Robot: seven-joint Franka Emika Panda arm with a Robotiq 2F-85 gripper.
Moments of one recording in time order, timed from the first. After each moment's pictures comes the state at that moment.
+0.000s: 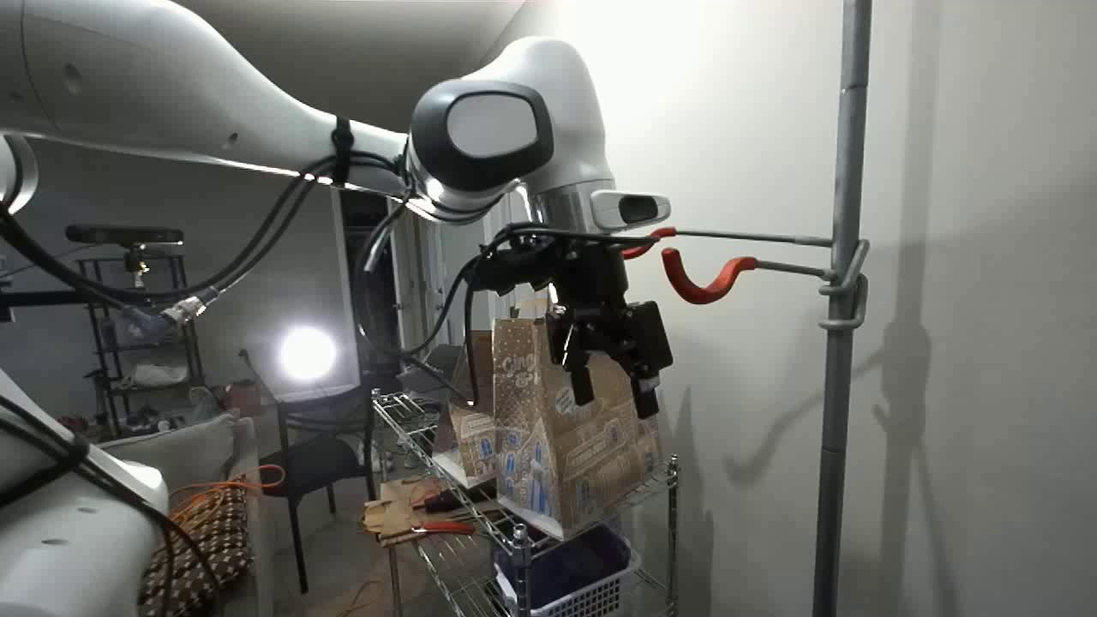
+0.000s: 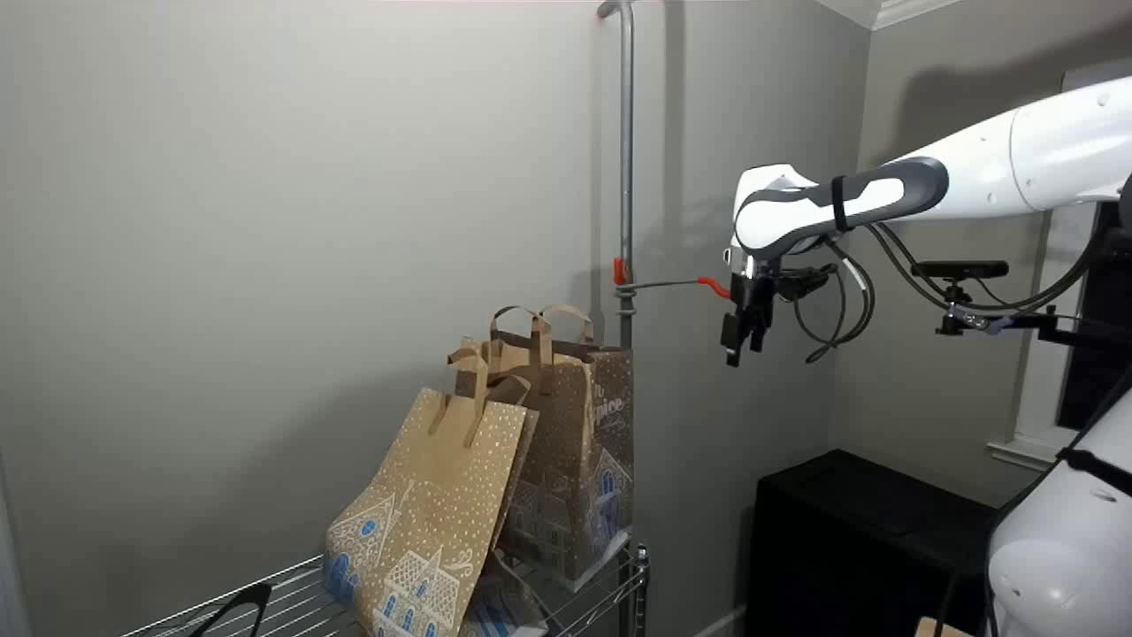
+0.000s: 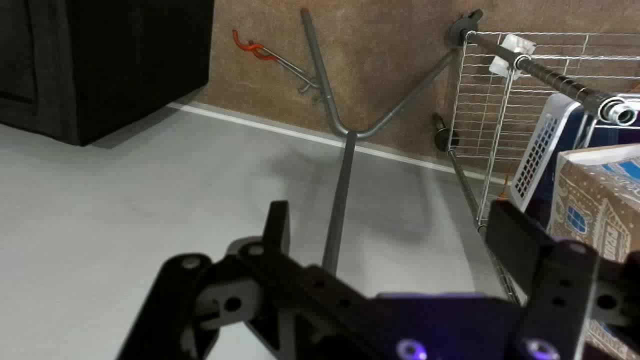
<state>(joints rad) -0.14 -0.40 -0.20 -2.16 -0.21 1.91 -0.24</state>
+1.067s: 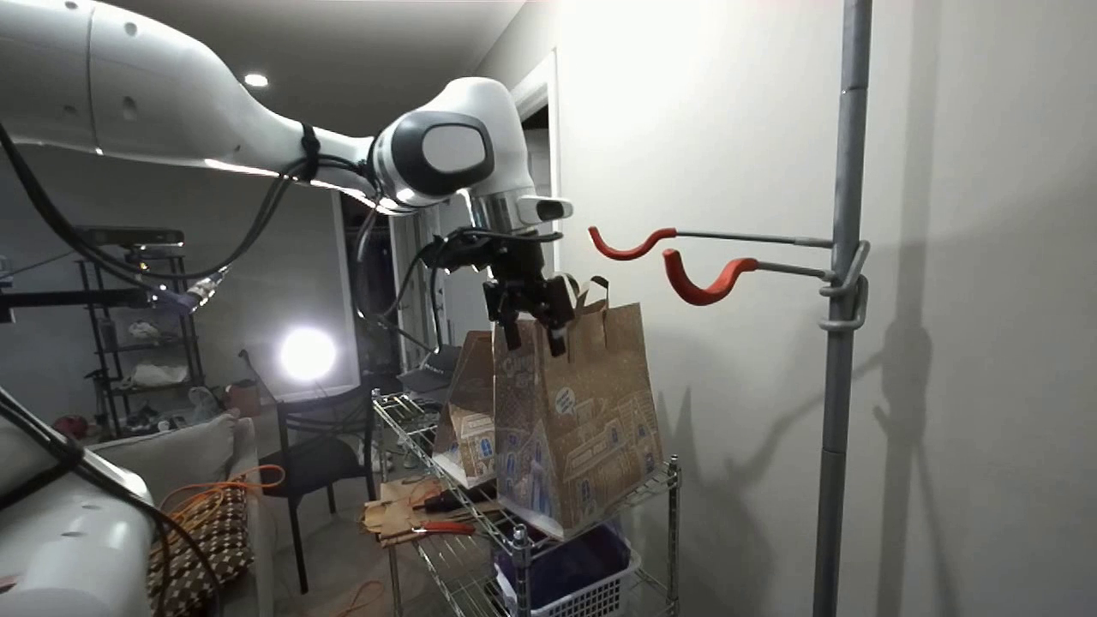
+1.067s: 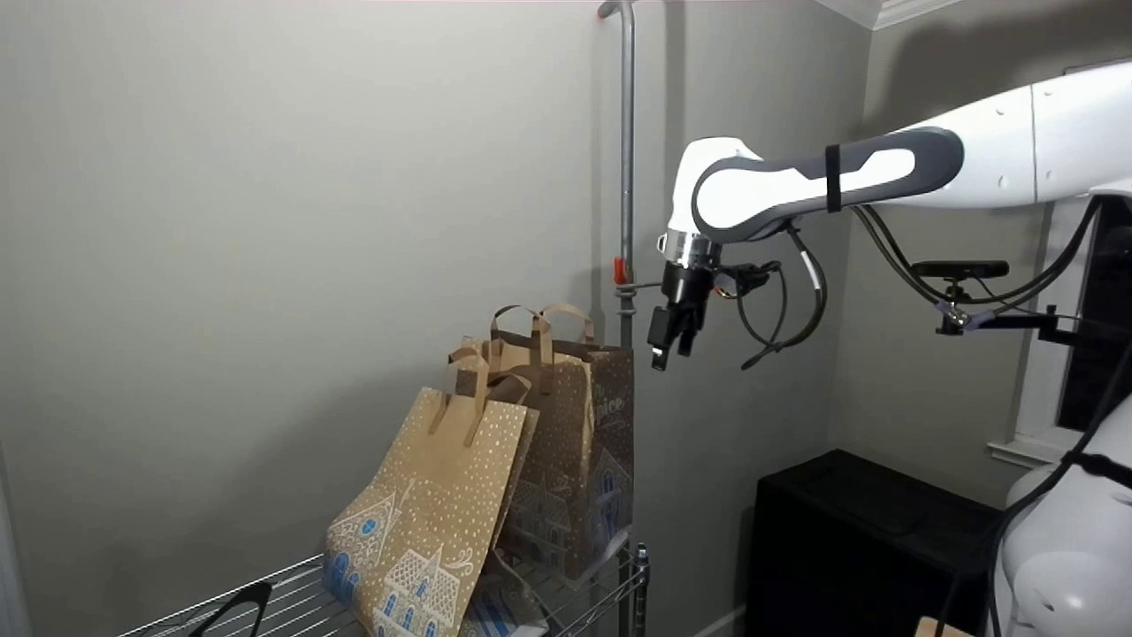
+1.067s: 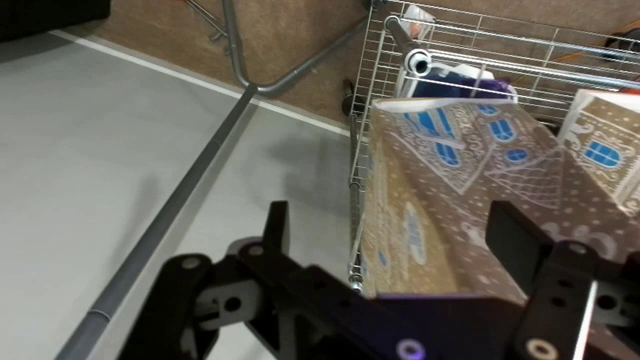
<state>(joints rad) 0.03 -0.43 0.00 -2.15 -0.06 1.90 -0.07</state>
